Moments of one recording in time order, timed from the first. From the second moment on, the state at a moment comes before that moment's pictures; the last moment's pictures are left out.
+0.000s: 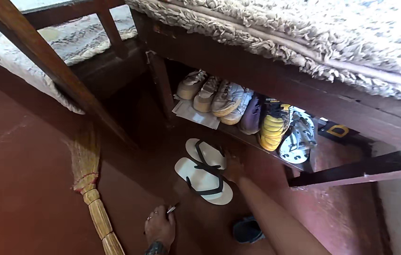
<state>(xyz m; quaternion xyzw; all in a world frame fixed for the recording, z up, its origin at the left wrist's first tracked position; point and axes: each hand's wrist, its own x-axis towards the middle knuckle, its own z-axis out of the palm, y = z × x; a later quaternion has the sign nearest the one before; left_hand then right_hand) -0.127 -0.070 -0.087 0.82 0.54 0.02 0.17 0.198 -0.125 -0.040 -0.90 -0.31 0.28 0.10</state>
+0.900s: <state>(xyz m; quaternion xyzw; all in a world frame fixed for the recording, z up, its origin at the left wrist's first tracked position) 0.032 -0.148 -0.050 0.52 0.68 0.07 0.50 0.125 -0.343 0.078 -0.41 -0.05 0.23 0.88</state>
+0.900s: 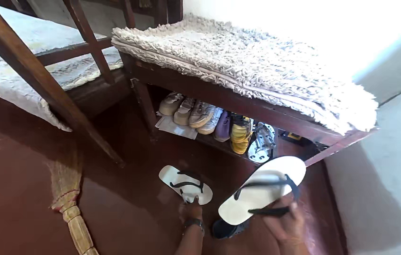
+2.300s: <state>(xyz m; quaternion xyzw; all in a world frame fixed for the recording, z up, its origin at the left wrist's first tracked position) -0.050 -0.047 -0.003 0.76 0.49 -0.08 0.41 0.133 -0.325 0.031 -0.73 0.04 0.17 0.66</state>
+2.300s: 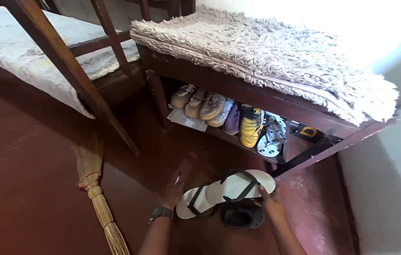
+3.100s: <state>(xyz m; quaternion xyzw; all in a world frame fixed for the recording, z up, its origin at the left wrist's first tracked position) -0.045 -0.051 0.080 0.60 0.35 0.00 0.72 0.143 -0.361 0.031 -0.62 -0.27 0.51 0.53</state>
